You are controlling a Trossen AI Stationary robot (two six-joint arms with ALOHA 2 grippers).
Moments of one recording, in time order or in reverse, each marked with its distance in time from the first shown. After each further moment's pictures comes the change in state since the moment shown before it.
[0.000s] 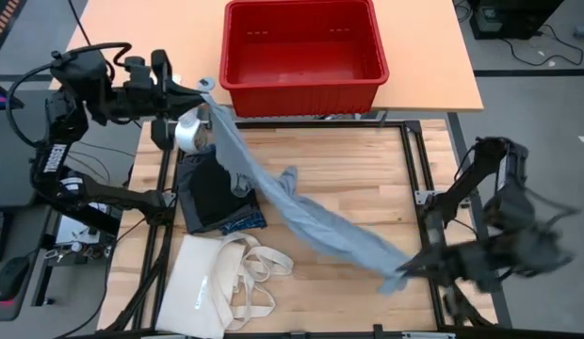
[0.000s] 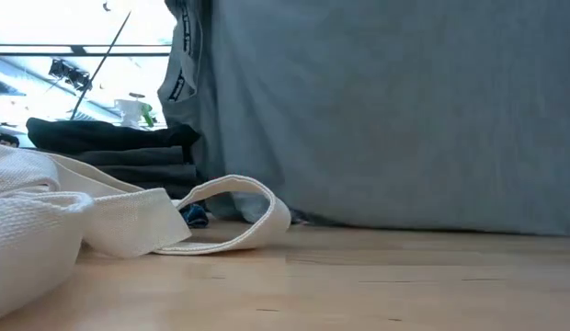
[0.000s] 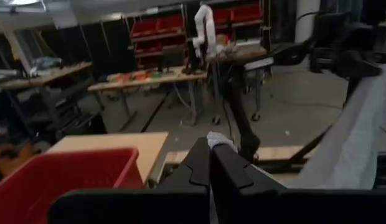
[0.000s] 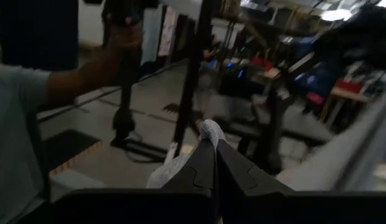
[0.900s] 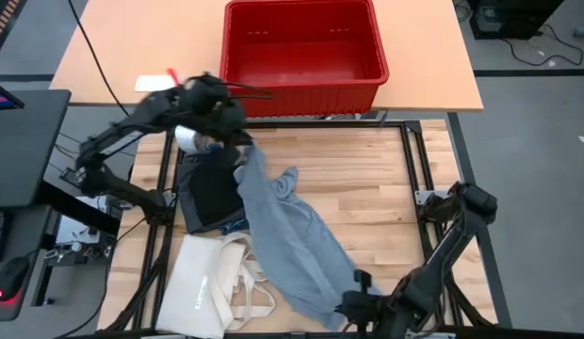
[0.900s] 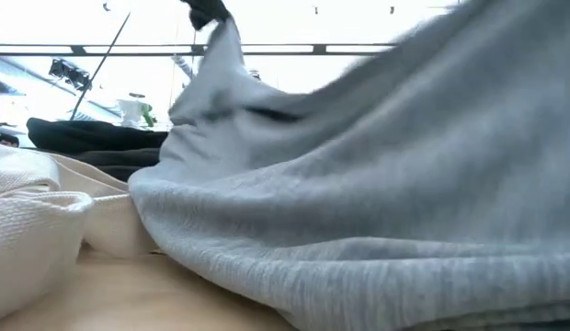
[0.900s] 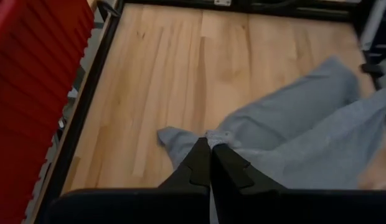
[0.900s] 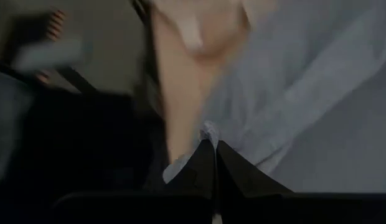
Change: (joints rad) left arm -0.001 0.194 -0.279 -0.265 -0.027 0.062; right arm -0.197 0.575 0.000 -0.370 -0.355 1.093
